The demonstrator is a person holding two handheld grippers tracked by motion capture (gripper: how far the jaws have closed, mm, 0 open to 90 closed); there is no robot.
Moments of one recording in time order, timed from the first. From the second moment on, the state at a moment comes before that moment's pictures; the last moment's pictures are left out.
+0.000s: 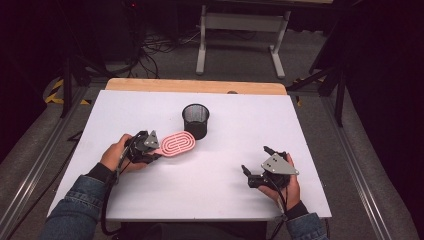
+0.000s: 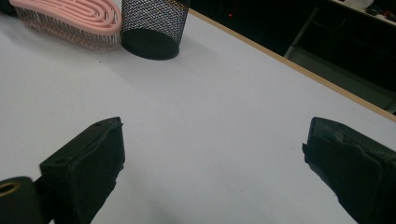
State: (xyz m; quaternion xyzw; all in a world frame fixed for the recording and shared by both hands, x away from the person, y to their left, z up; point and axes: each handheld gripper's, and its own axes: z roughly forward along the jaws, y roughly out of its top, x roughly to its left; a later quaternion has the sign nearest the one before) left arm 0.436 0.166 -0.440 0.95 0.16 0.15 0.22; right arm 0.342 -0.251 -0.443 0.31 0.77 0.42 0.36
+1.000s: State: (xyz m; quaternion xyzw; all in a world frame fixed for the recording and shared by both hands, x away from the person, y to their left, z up) left arm 0.391 0.190 -0.418 0.90 0.16 0.25 0.32; right arm 0.342 -0.255 -0.441 0.32 0.75 0.43 0.38
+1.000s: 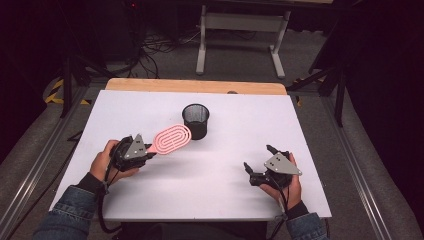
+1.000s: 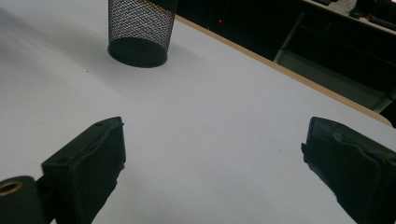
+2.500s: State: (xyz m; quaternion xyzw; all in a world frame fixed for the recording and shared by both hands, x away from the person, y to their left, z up) left arm 0.372 0.156 -0.419 0.81 0.18 0.34 0.45; right arm 0.368 -0.152 -0.390 0.28 0.74 0.57 0.22
